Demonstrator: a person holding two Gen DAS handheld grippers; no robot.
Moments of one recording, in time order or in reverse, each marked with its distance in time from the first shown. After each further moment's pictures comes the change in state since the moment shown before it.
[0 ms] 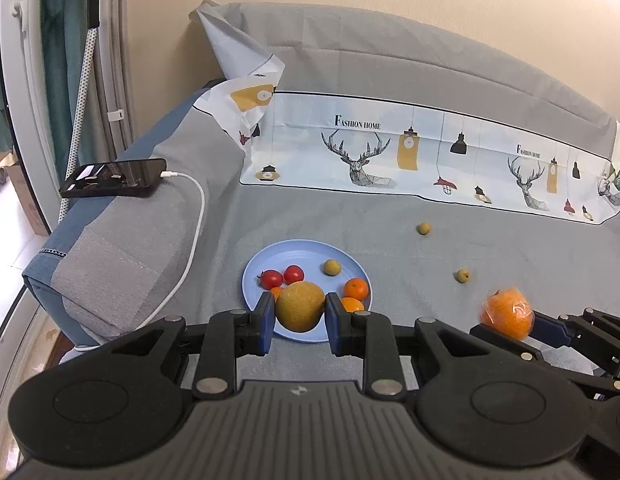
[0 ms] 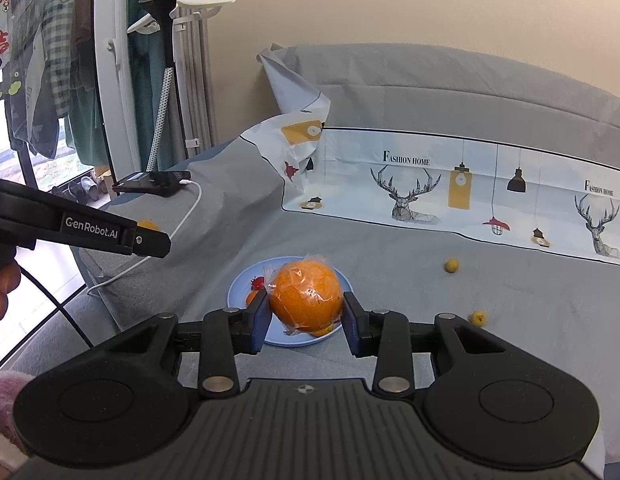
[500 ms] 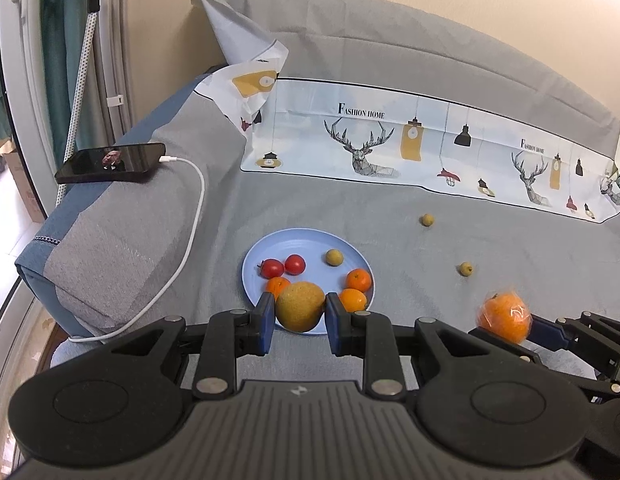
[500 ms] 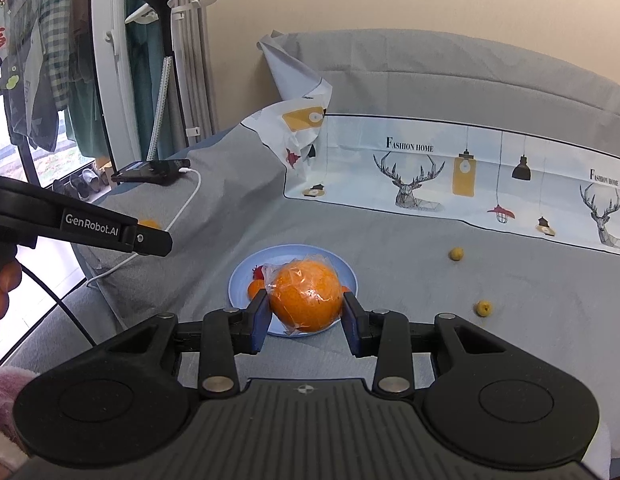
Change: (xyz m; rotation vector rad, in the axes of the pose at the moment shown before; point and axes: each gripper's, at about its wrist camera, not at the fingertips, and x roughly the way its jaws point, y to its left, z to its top) left arm 0.014 0.006 0.000 -0.018 0.035 -0.004; right arm 0.014 0.000 0.000 0.005 0.042 0.012
